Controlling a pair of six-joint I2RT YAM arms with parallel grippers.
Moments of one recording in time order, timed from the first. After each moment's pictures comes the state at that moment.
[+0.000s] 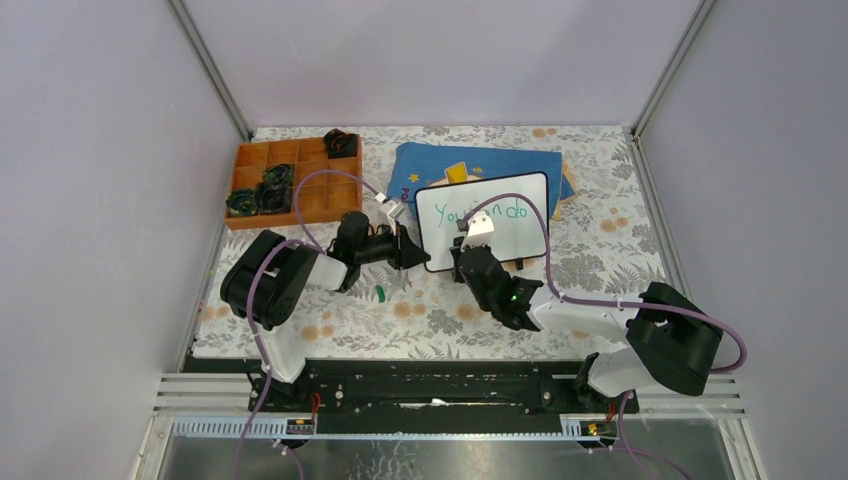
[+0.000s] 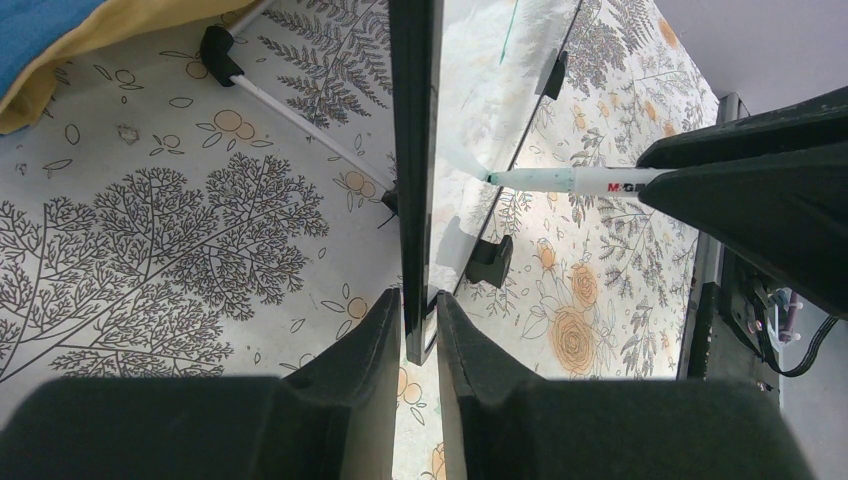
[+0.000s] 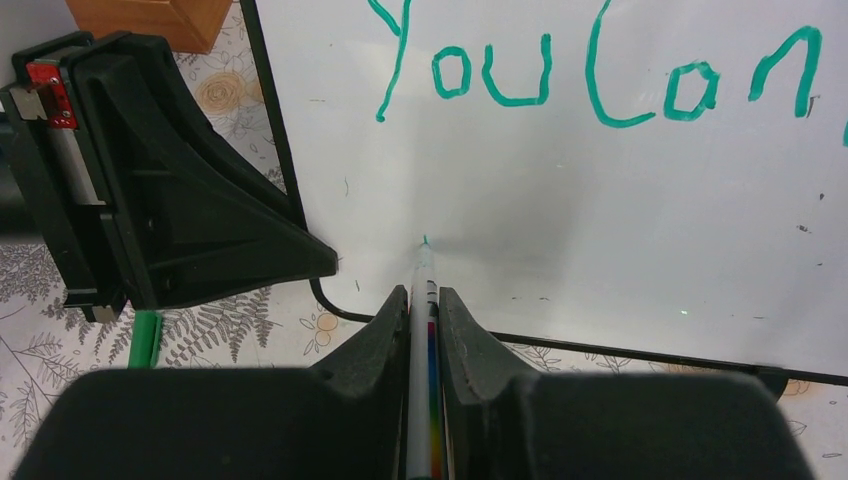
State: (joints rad) left arm -0.38 1.81 0.61 0.85 0.73 -0.38; right arm 0.98 1.41 0.66 0.30 0.61 0.36
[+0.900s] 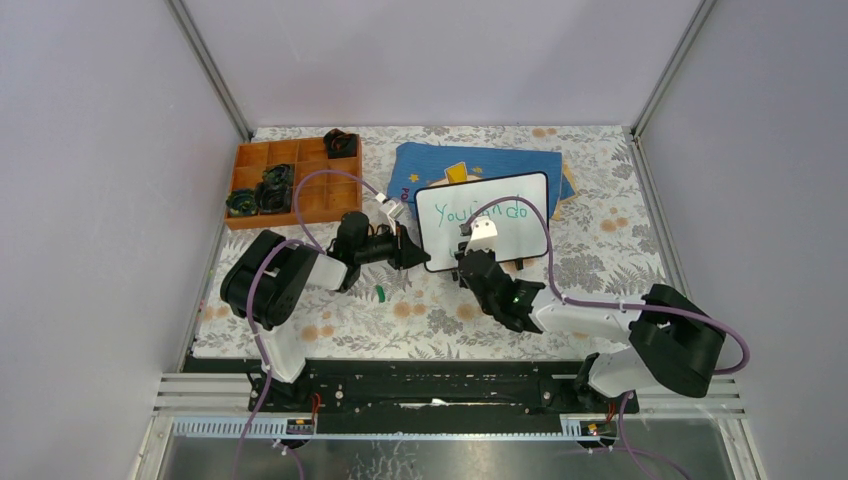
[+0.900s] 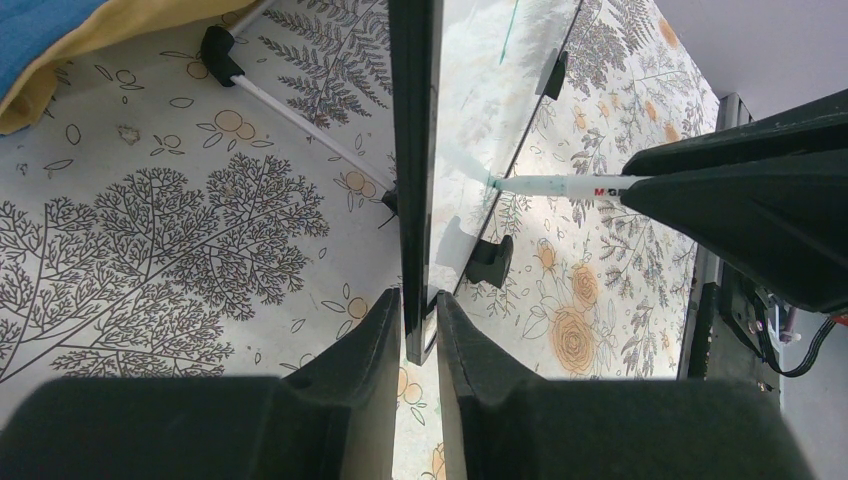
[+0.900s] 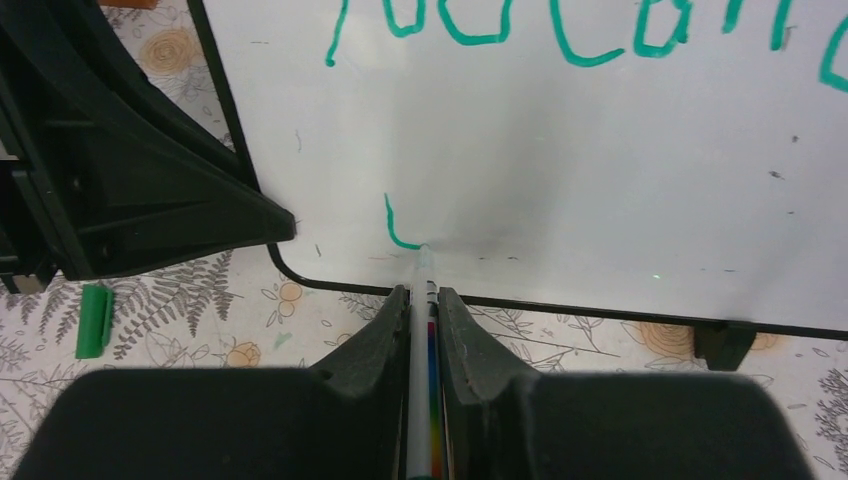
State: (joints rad) left arm -0.38 1.81 0.61 0.85 0.73 -0.38; right arm 0.98 1.39 0.63 0.23 0.63 0.39
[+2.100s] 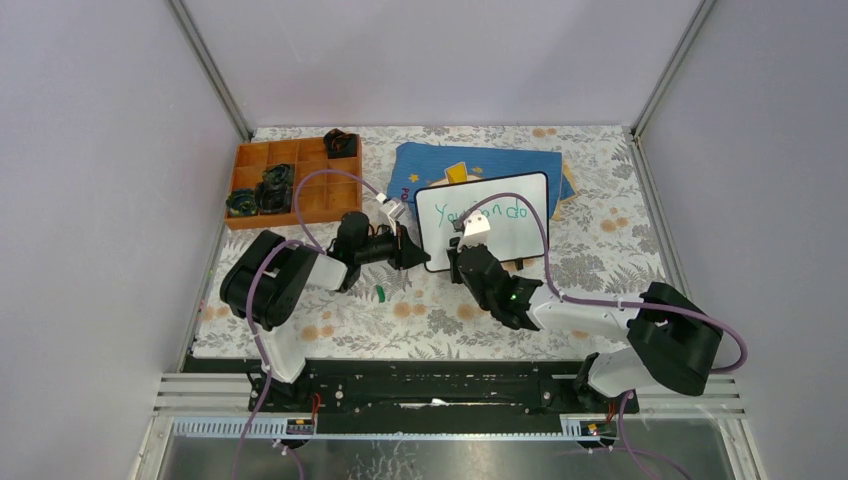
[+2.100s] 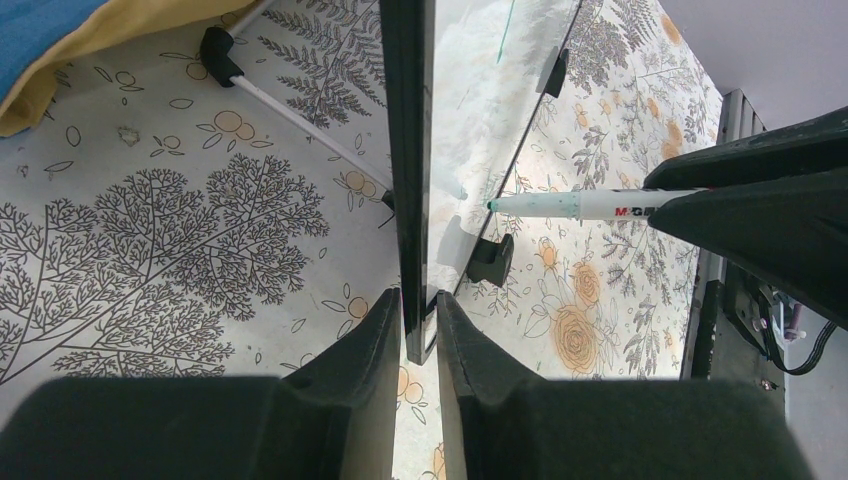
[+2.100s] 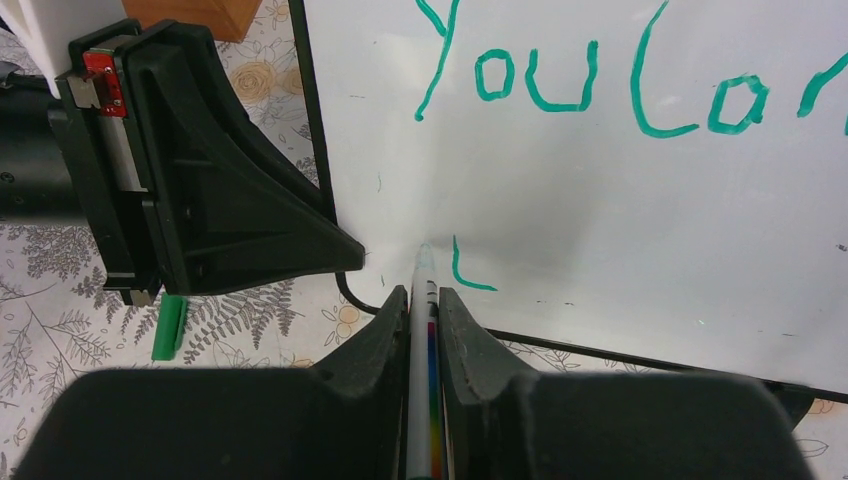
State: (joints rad) left arm -0.38 1.80 0.61 0.84 0.73 -0.37; right arm 0.99 1.40 0.66 0.30 0.56 0.35
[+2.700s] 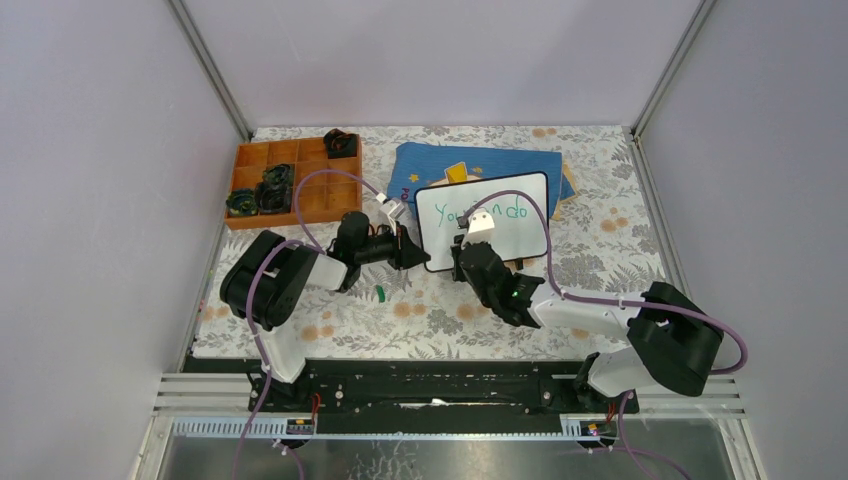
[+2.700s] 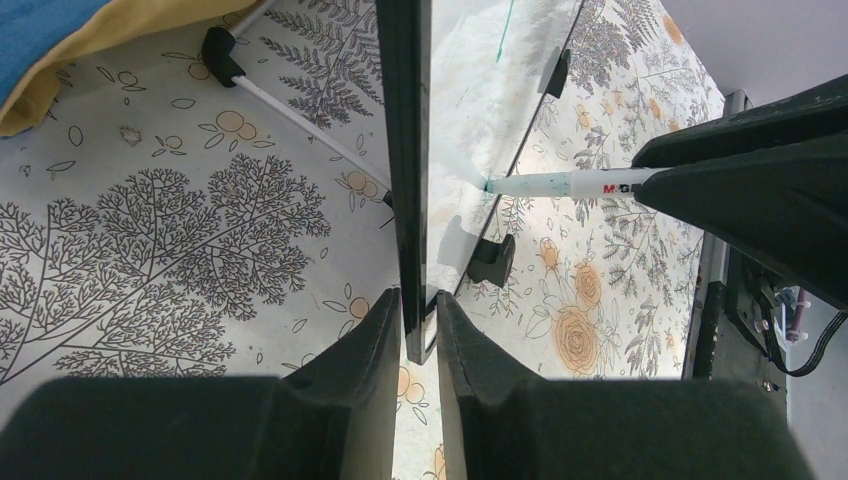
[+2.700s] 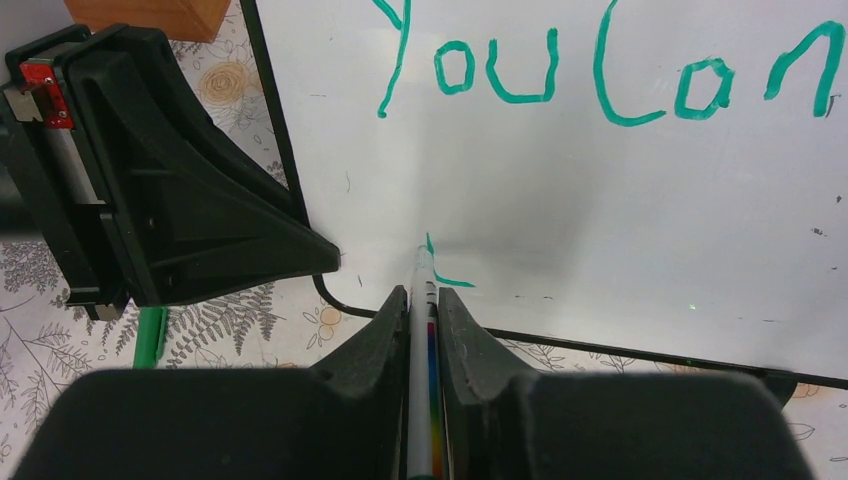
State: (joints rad) left arm -0.38 1.80 0.61 0.84 0.72 -0.37; right arm 0.95 1.41 0.67 0.27 0.56 0.37
